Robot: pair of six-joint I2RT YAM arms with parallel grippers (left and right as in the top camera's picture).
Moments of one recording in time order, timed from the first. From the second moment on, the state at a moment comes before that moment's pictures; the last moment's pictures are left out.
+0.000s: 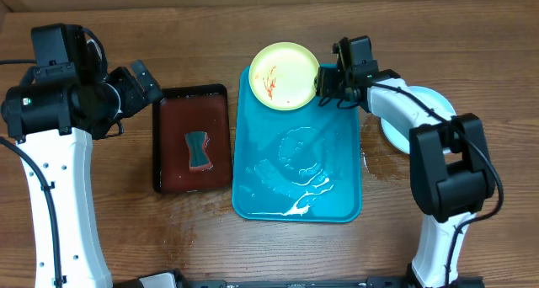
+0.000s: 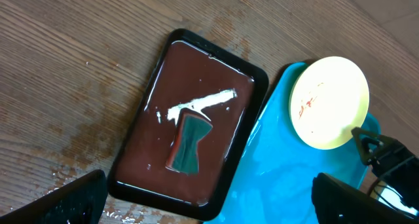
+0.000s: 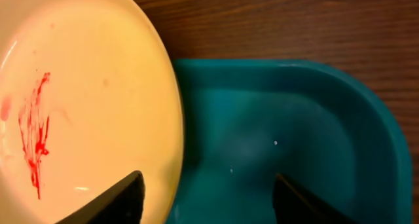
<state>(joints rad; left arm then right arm) 0.18 1.47 1.68 -1.27 0.15 -0.43 0.27 2.11 1.42 -0.27 -0.13 0.35</state>
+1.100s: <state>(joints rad) 0.18 1.47 1.68 -1.27 0.15 -0.43 0.38 1.78 1.15 -0.69 -0.13 0.47</state>
